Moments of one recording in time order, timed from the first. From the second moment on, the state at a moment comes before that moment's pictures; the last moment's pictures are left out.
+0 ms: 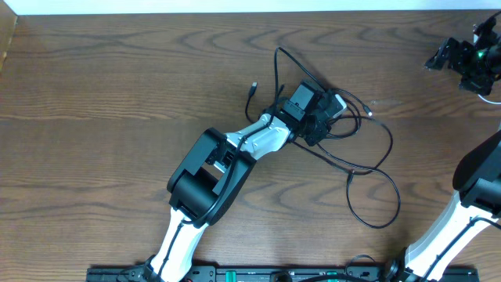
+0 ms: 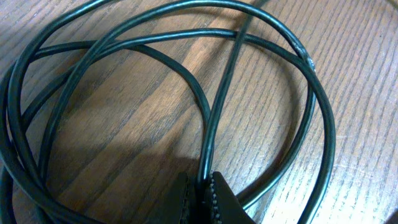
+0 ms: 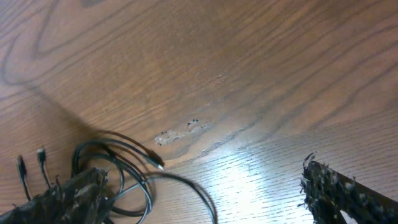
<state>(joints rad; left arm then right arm) -0.69 2.21 1.43 -0.10 0.30 0.23 -0.39 2.15 2.07 -1.21 -0.32 0.12</state>
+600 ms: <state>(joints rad) -0.68 1.57 1.42 -0.45 0.28 0.07 -0.29 2.15 2.07 -1.21 -0.54 -0.05</state>
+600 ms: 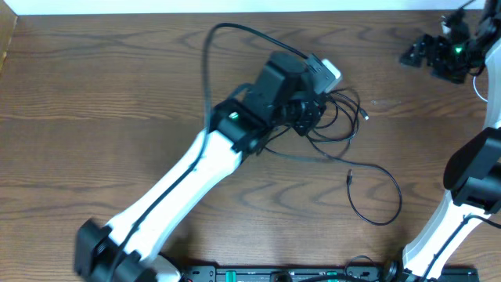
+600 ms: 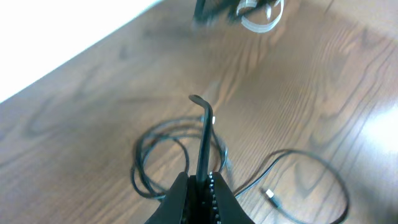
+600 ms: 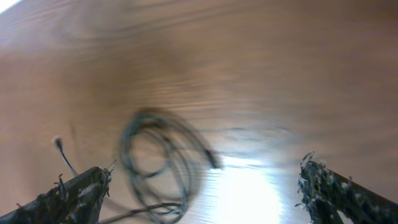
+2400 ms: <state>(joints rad) -0.23 1.15 1.44 0.32 0.55 -0.49 -0.04 1.98 2.07 -0.90 -1.04 -0.20</state>
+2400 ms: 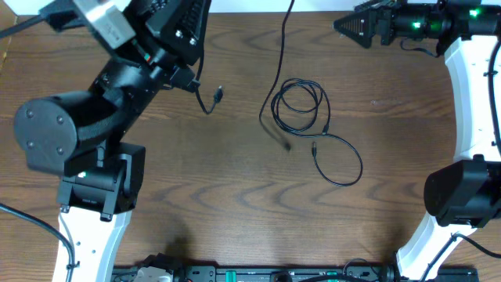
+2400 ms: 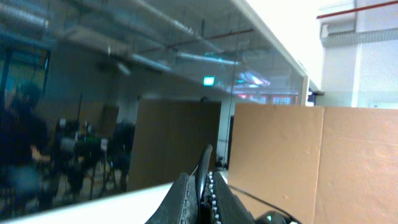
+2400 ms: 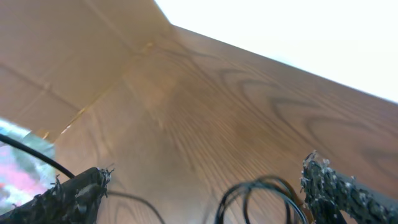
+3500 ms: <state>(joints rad) -0.23 1.16 1.44 0.22 0.55 -0.51 0.28 1.98 2.07 -0.78 -1.30 -0.35</state>
